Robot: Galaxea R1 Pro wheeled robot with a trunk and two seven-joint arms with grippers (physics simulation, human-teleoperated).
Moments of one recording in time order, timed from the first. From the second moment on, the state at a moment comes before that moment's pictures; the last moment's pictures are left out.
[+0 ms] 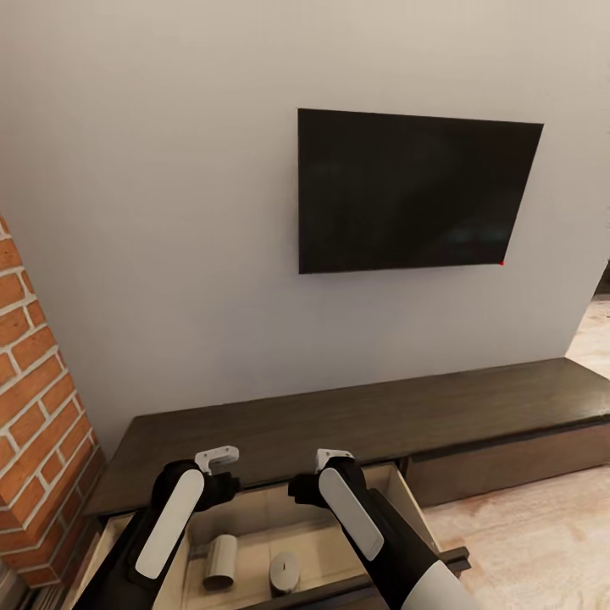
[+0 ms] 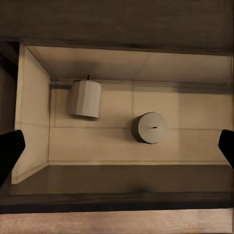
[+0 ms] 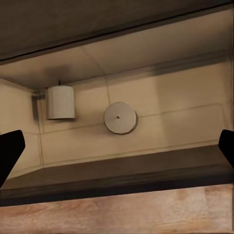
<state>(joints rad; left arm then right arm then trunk) -0.37 -0.01 -0.19 -1.37 0.79 0.98 0.79 -0.53 0.17 0.55 -1.07 -0.92 0.79 -0.75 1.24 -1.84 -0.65</state>
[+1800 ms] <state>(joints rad) -0.37 -0.01 -0.19 -1.37 0.79 0.98 0.79 -0.53 0.17 0.54 -1.06 -0.92 0.78 -0.75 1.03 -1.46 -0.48</state>
